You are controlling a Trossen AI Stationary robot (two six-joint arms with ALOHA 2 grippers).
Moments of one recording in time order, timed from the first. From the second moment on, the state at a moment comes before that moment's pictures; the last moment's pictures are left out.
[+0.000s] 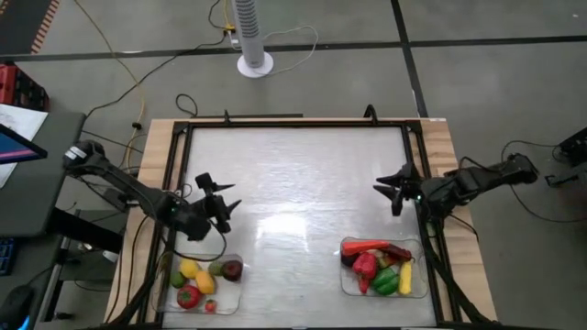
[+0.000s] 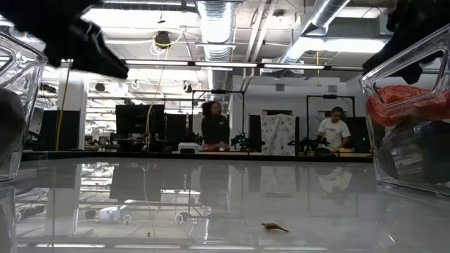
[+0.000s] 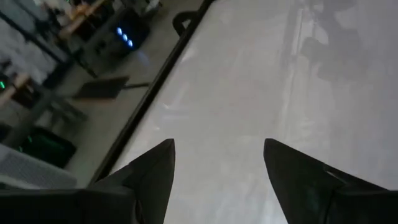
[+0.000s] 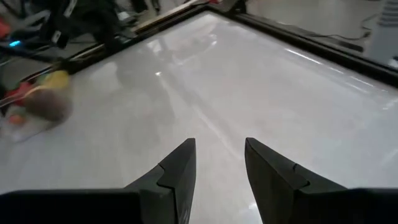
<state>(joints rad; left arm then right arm) -0.50 1.00 0.58 -0.45 -1.00 -0.27 0.32 0.37 0.43 -0.57 0.62 0.60</state>
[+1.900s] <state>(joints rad) 0.17 0.38 0.02 0.25 -0.18 -0.07 0.16 0.00 0.02 0.06 0.52 0.12</state>
